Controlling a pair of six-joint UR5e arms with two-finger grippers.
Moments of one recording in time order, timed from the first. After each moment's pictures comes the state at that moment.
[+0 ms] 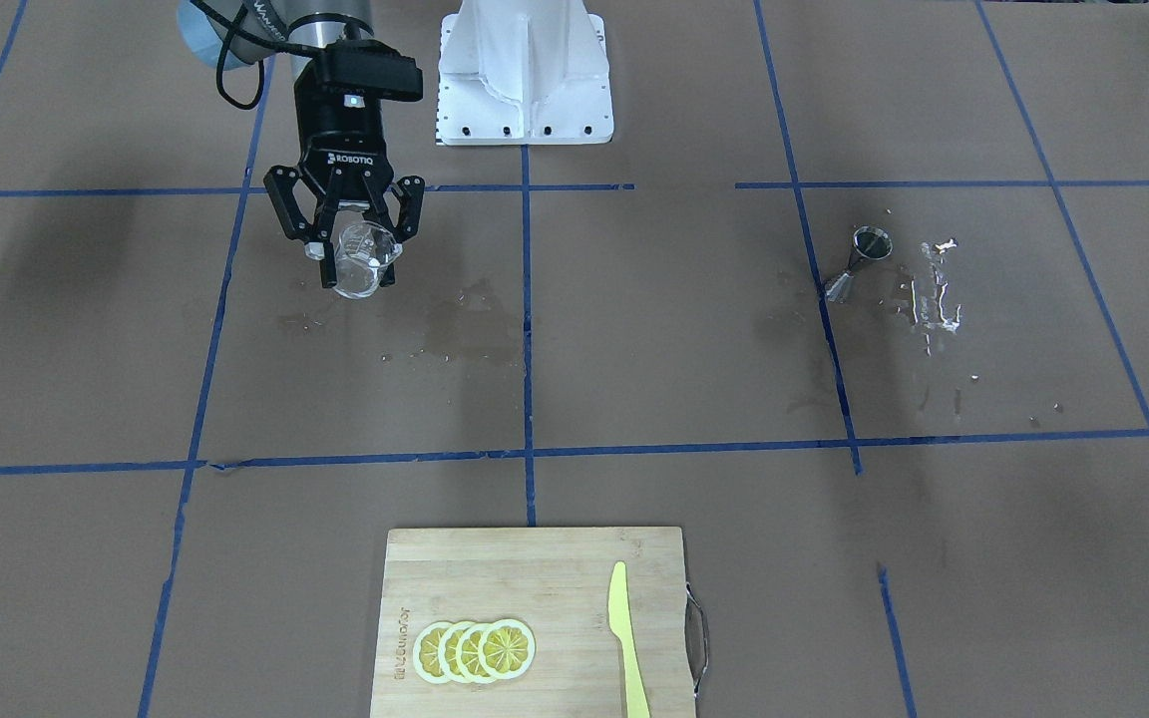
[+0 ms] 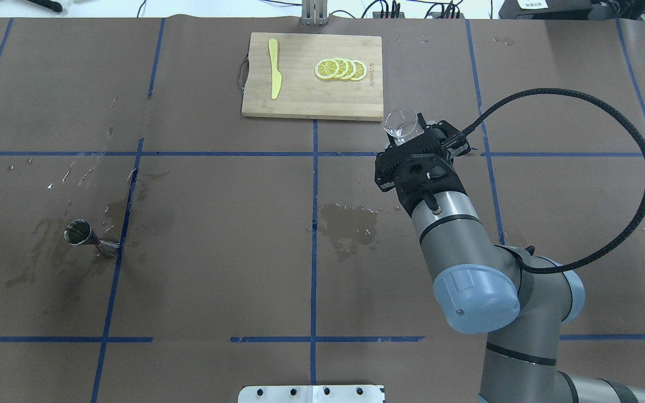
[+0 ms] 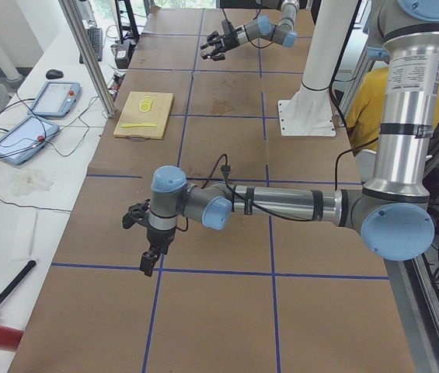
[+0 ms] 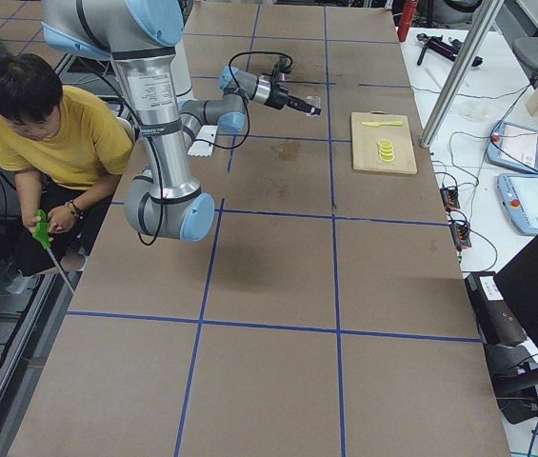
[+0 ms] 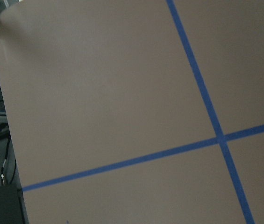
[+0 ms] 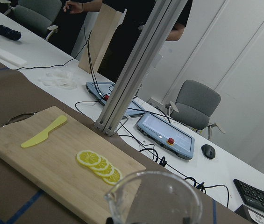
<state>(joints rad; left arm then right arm) -1.50 -1.63 -1.55 -1.60 -2.14 0.10 0.31 -1.22 1.98 -1.13 0.68 0.56</state>
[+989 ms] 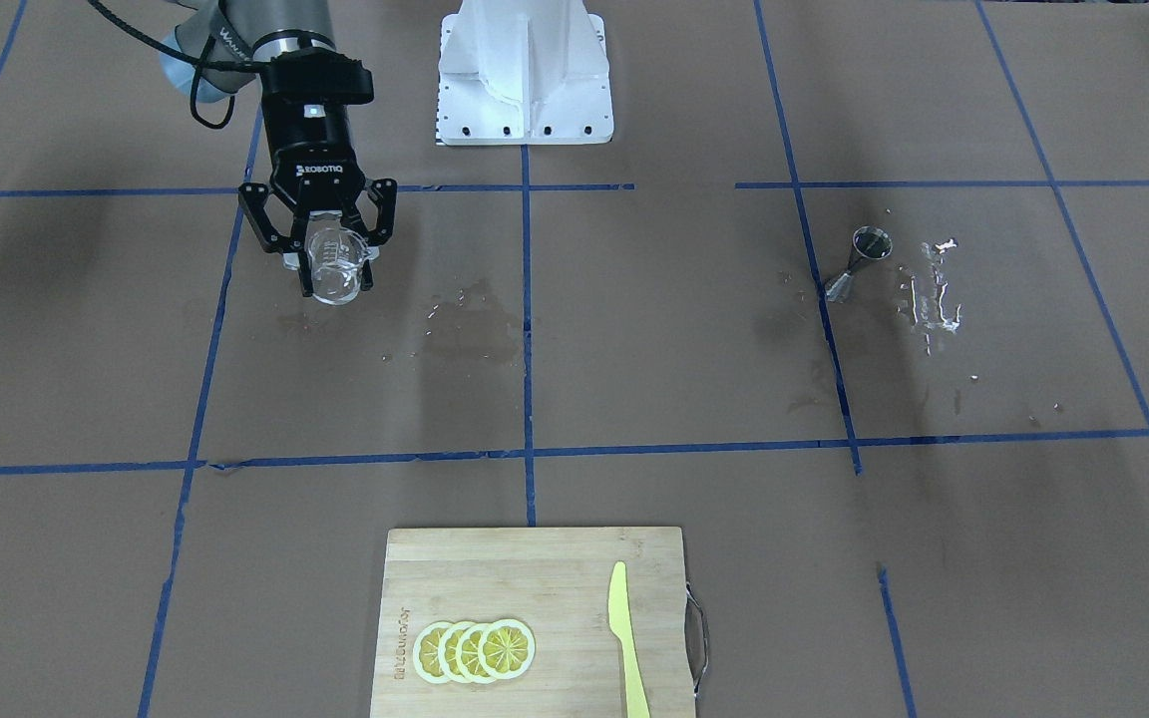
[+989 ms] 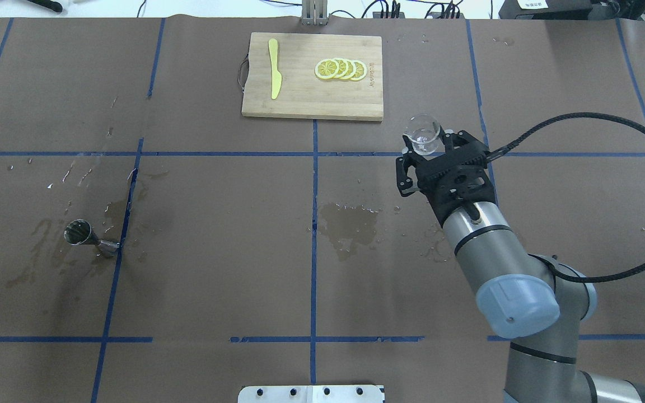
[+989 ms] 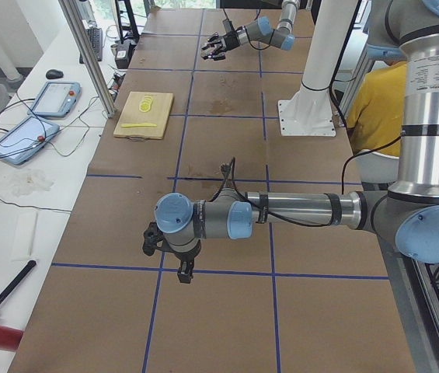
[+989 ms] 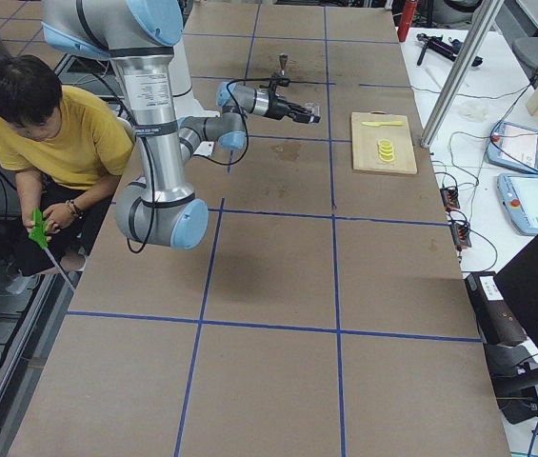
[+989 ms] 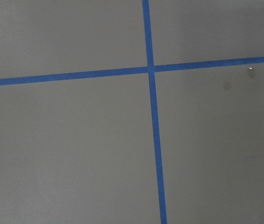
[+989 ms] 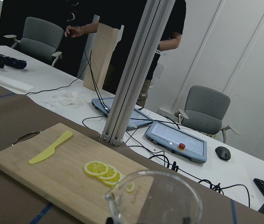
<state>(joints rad) -1.58 -1.54 -1.61 -1.53 -2.40 0.13 0.31 -1.36 1.94 -0.79 0.69 0.61</state>
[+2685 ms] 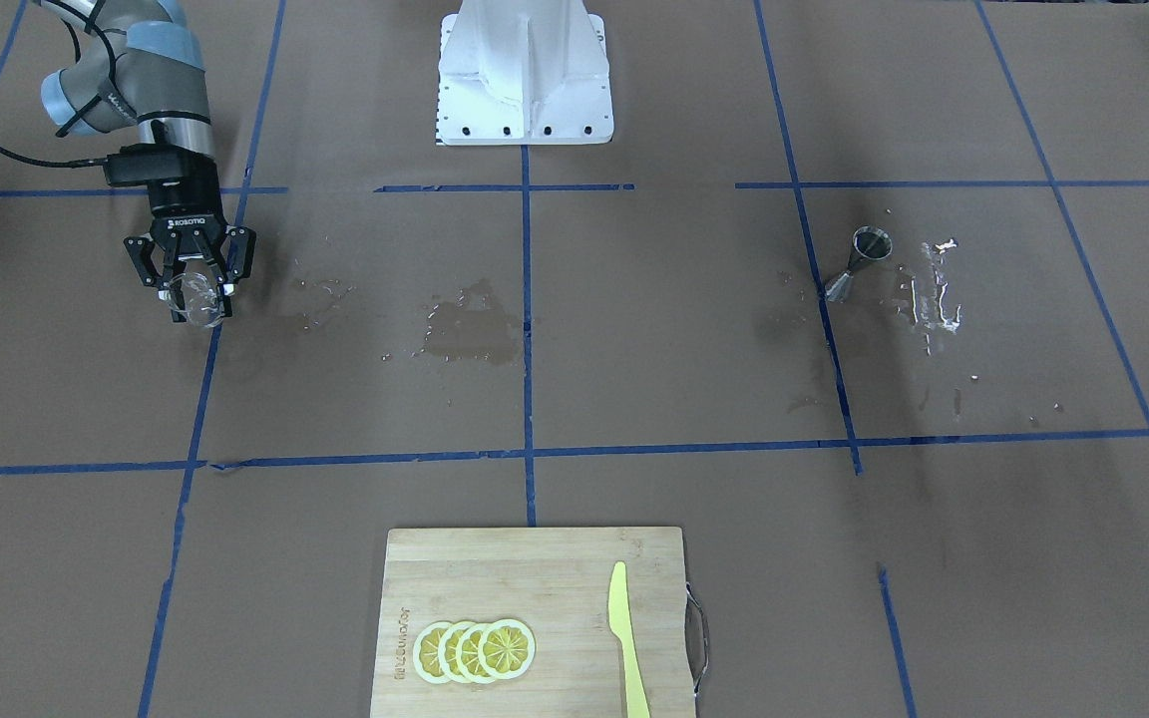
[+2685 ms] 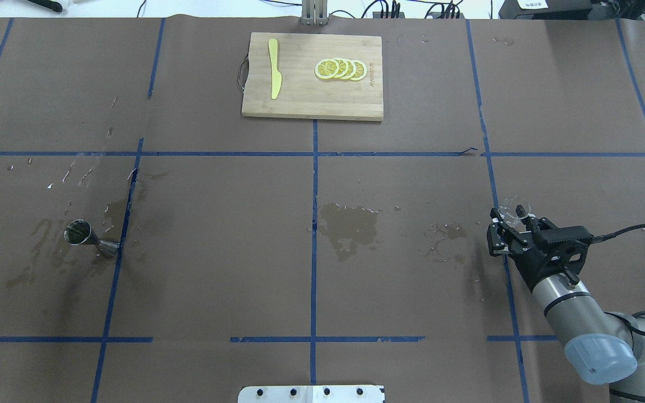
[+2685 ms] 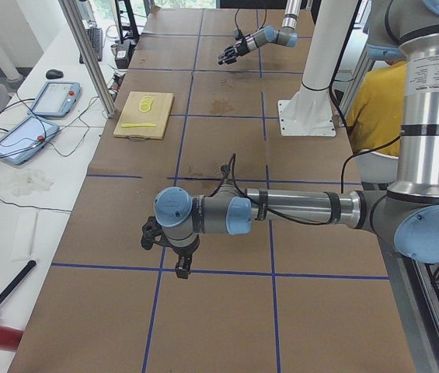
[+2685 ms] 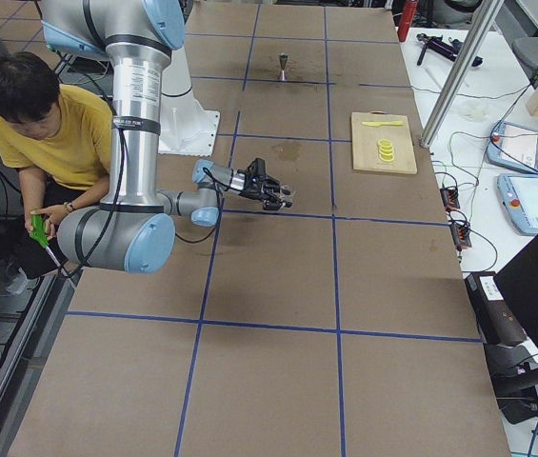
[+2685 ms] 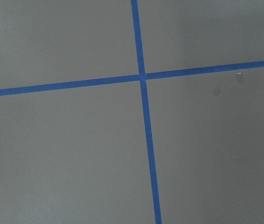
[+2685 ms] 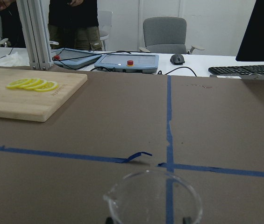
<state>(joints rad) -1.57 -1.55 -1.62 -1.53 -2.41 0.13 0.17 -1.69 1.71 -0.53 0.61 1.19</state>
